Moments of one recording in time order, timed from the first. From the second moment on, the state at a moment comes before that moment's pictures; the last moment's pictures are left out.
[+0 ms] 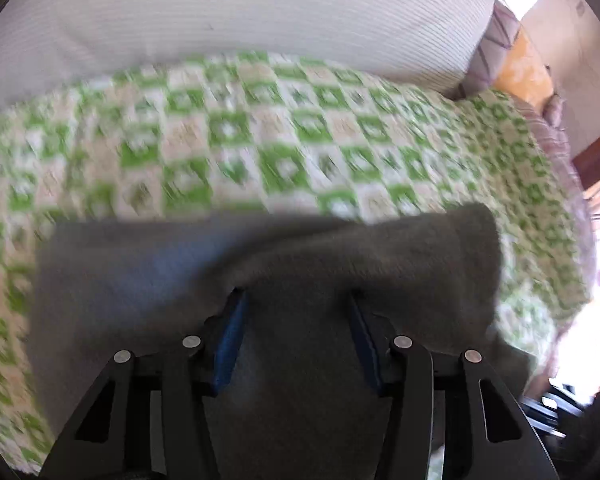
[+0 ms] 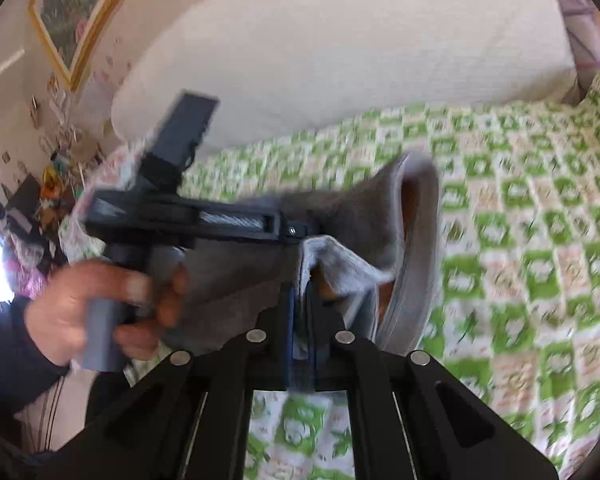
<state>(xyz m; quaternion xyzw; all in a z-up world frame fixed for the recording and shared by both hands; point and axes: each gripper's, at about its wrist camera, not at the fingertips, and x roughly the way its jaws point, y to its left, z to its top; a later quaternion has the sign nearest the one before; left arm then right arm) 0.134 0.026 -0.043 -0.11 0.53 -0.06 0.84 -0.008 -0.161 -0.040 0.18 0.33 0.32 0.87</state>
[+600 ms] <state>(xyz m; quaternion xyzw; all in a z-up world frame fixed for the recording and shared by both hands) 0.047 0.067 -0.019 -0.13 0.49 -0.09 0.86 -0.024 -0.185 -0.043 0.20 0.39 0.24 0.87</state>
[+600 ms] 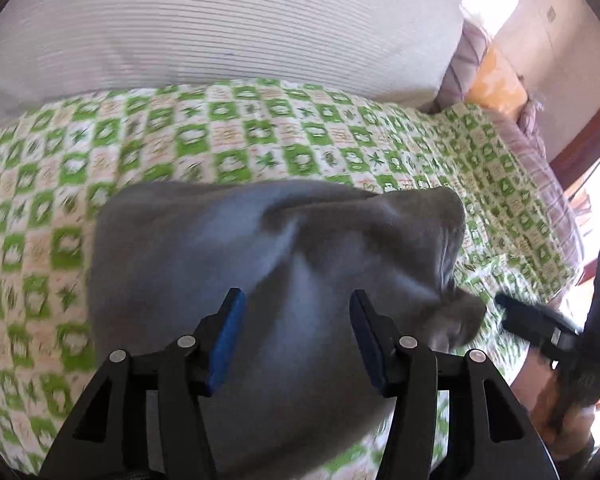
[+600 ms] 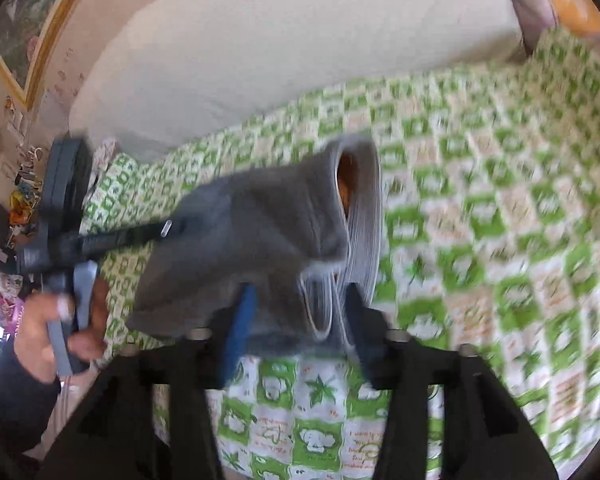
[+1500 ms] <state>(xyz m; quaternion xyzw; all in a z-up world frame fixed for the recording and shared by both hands) -0.045 0.081 -0.077 -0.15 0.48 -0.07 0.86 0.042 -0.176 -0.061 0.27 0.38 0.20 0.86</state>
